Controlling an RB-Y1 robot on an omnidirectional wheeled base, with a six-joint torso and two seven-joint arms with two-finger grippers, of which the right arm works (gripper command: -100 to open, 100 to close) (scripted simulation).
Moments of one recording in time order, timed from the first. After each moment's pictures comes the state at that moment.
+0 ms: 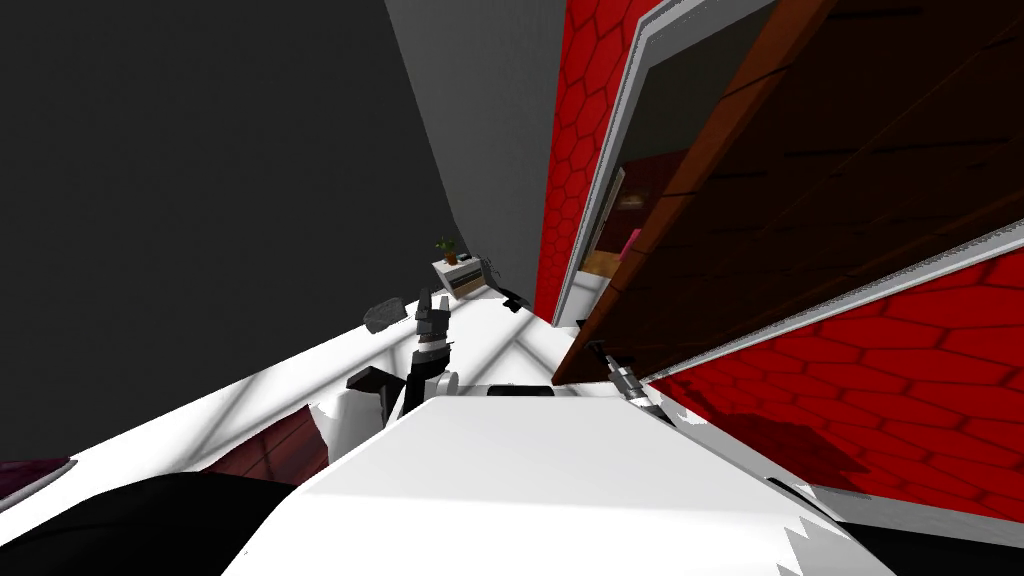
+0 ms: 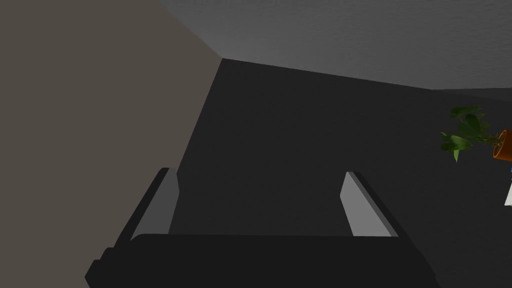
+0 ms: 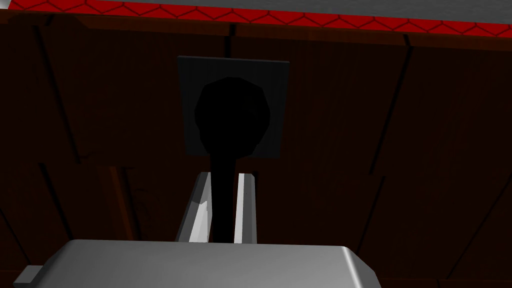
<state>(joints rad) 0.10 -0.51 0.20 -0.40 -0.12 -1.33 -0.45</state>
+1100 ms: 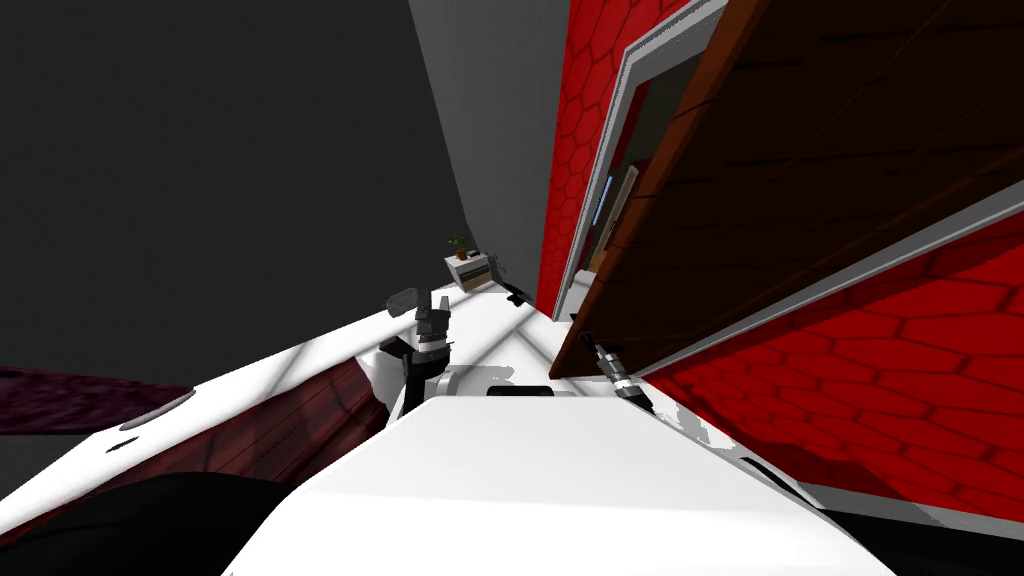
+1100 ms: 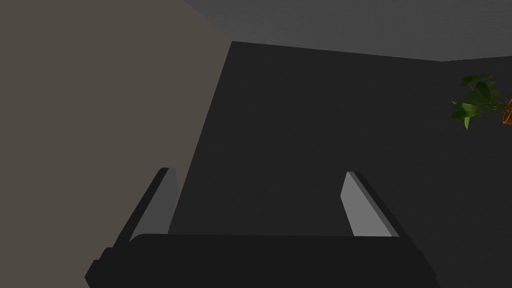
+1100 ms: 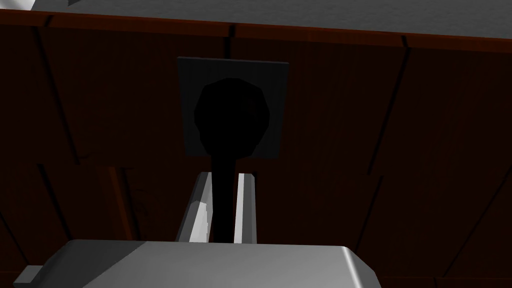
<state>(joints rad) 0.03 -0.46 0.12 -0.44 -0.03 -1.21 -0.44</state>
